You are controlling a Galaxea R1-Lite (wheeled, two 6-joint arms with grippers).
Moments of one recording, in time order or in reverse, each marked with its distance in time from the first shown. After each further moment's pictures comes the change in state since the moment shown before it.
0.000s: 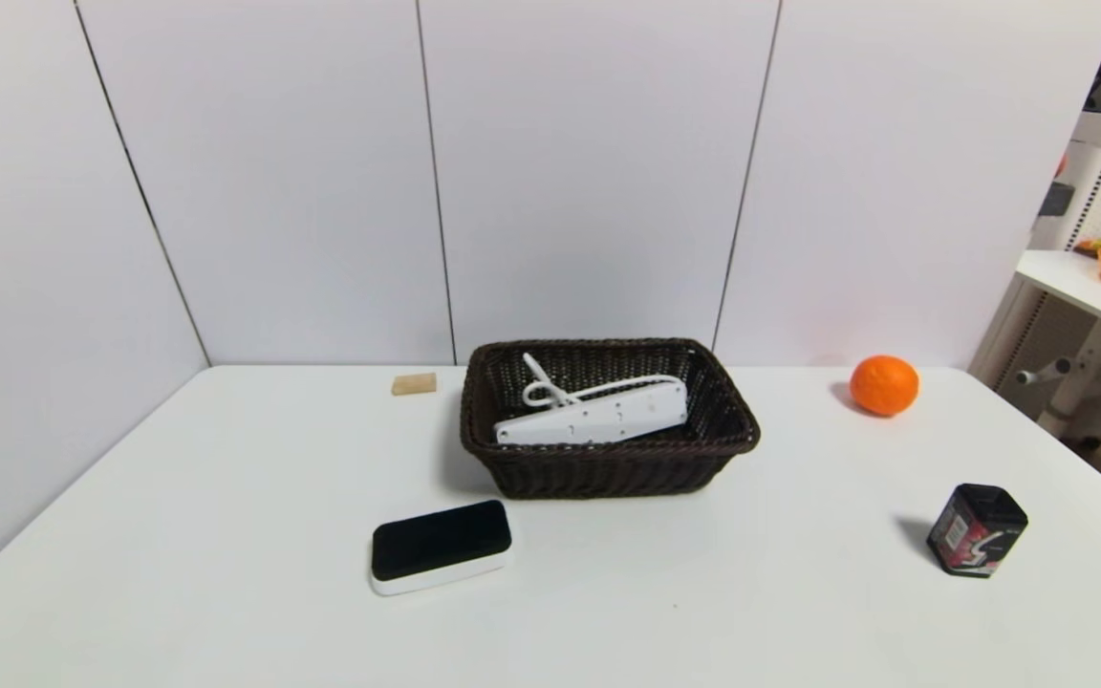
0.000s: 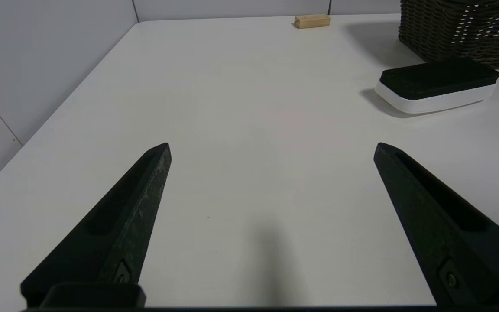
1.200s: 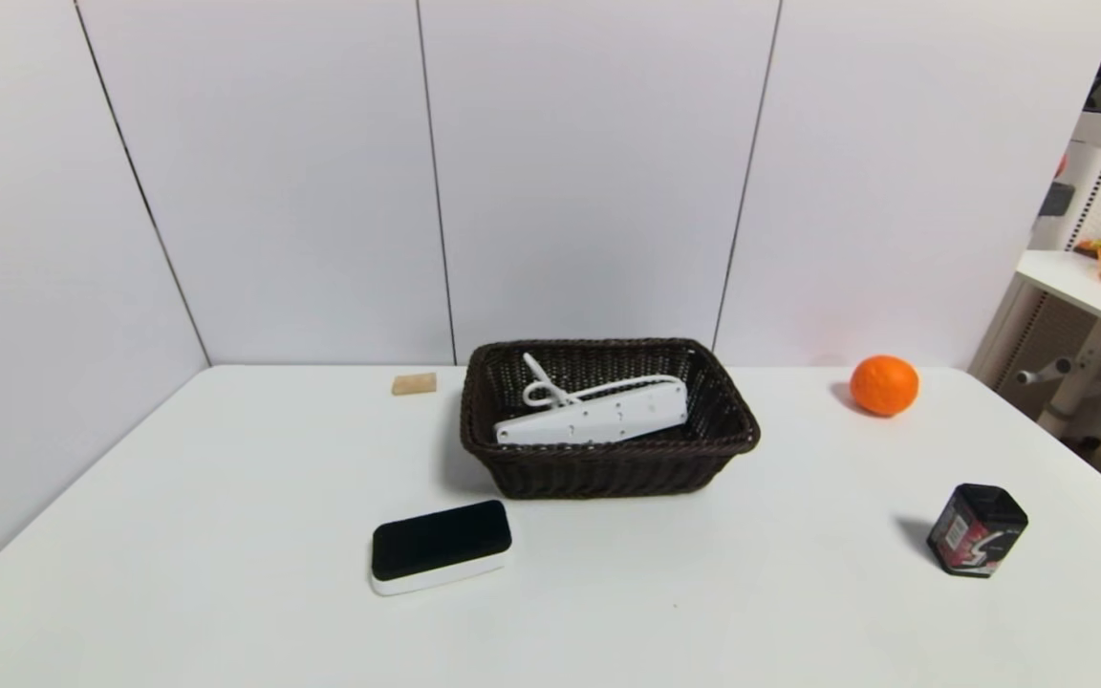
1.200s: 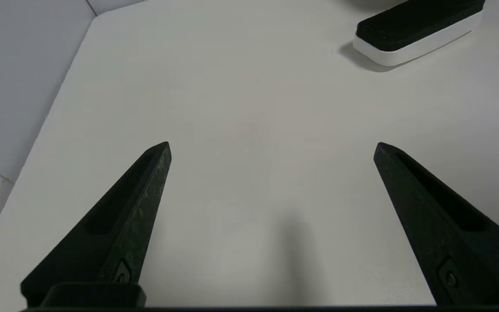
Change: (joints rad) left arm -0.008 0.184 -0.050 0.005 -0.074 0.181; right arm 0.000 0.000 0.000 0.000 0.000 0.000
